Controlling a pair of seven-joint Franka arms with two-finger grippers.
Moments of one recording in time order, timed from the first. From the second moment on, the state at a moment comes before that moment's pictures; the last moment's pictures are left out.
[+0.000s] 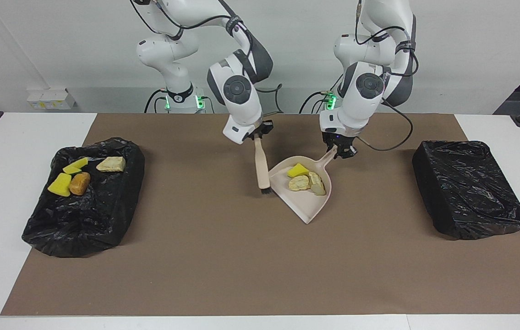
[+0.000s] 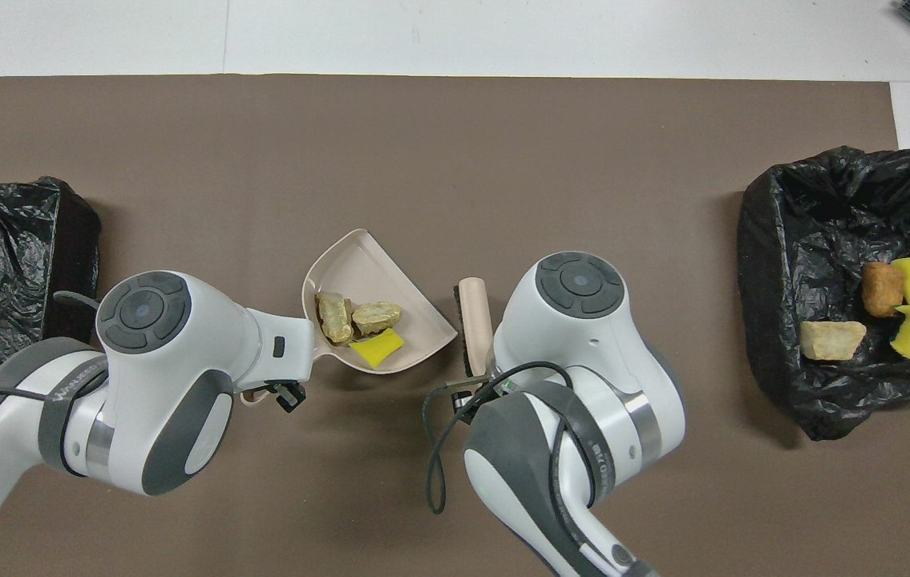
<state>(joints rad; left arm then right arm) -0.31 -0.05 -0.10 -2.22 -0.09 2.06 0.47 0.48 0.13 0.07 -1.93 0.28 1.78 0.32</state>
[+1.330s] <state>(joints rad) 0.51 -0.22 -0.06 -2.06 -0.06 1.96 0.95 0.78 0.06 0.08 -2.13 0.19 1.95 0.68</state>
